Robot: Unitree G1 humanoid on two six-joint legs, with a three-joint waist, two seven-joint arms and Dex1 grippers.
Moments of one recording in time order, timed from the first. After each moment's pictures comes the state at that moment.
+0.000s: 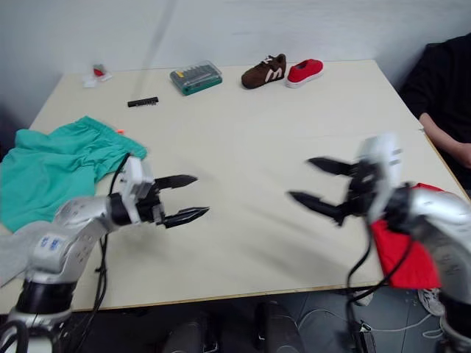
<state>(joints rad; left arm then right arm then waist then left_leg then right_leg) -0.20 0.64 0.12 -0.34 -0.50 0.53 -0.83 -0.25 -0.77 -0.22 -0.56 0.87 0.74 0.82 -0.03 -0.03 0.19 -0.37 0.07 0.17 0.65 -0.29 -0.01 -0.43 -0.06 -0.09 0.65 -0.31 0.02</state>
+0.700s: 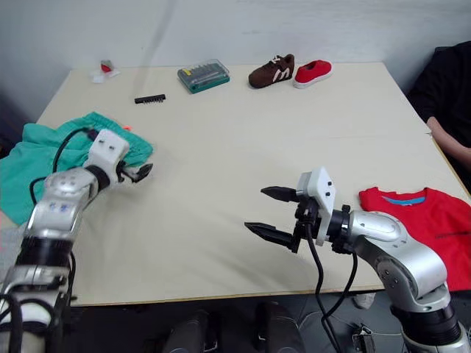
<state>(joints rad) -0.72 0.68 -0.01 0.47 0.04 0.33 -0.40 -0.22 -0.67 -0.05 -0.56 0.75 0.66 0.78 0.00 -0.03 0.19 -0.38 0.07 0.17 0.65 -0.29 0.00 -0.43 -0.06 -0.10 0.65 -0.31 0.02</state>
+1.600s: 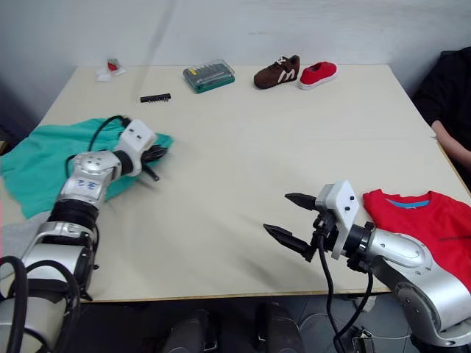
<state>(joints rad) -0.94 0.51 -0.07 0.78 0.03 -0.02 -0.72 -0.03 -0.73 -0.18 -0.68 0.75 0.66 0.66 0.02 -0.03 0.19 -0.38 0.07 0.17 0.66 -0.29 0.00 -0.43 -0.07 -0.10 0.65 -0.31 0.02</state>
